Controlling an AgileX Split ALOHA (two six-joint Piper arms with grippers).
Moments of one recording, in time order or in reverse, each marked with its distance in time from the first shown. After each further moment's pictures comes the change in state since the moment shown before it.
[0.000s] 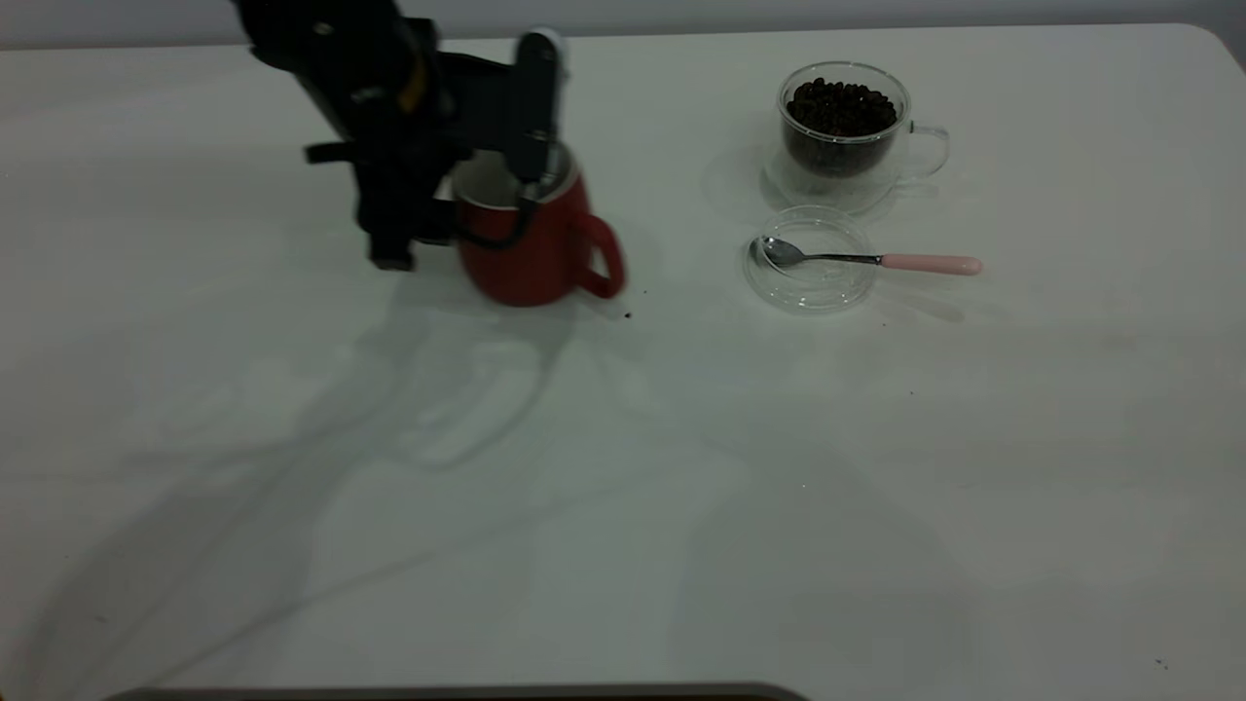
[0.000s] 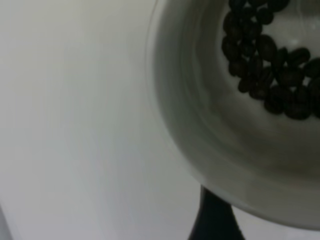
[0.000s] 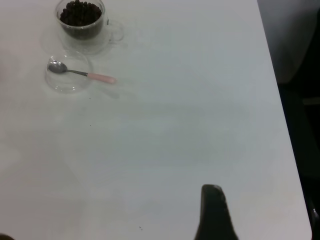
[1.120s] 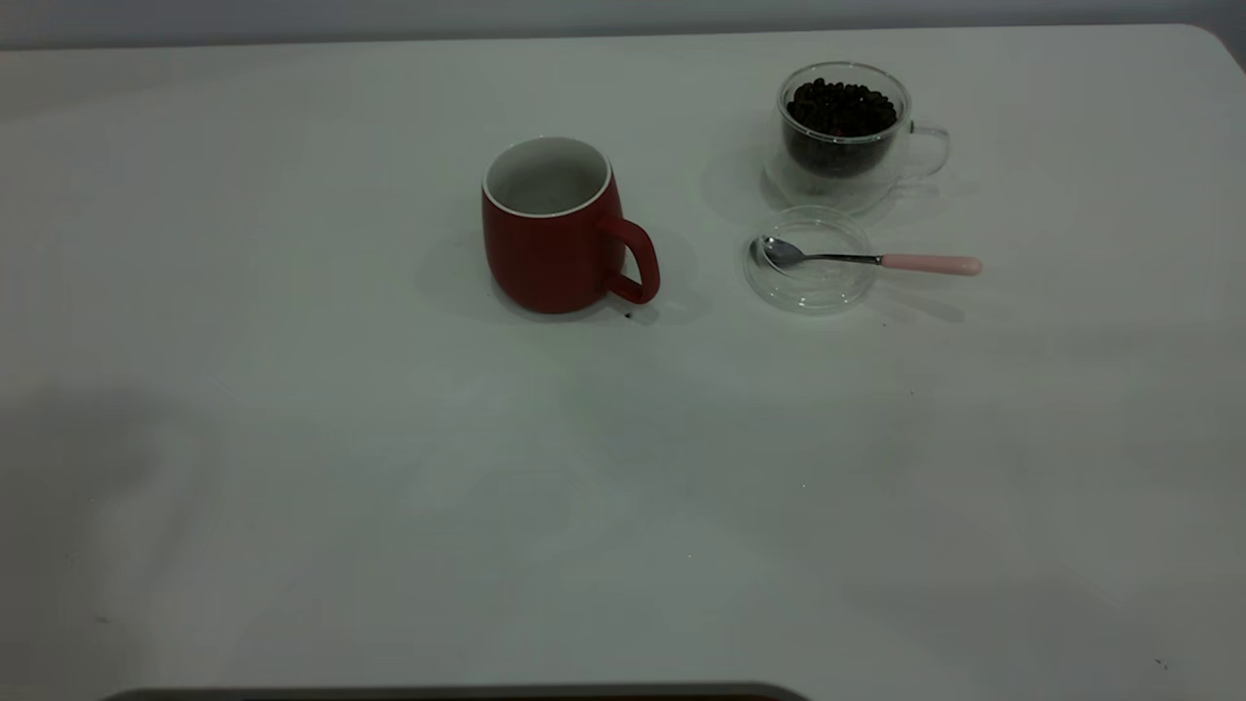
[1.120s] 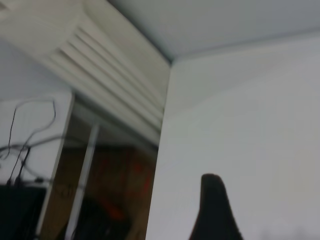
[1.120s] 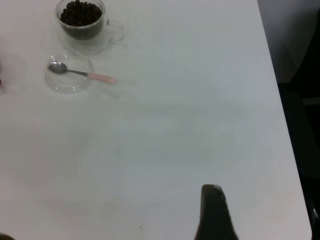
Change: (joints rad) left arm -0.017 -1.182 0.003 0.038 1.031 -0.902; right arm 0.000 0.000 0.000 0.000 0.000 0.000
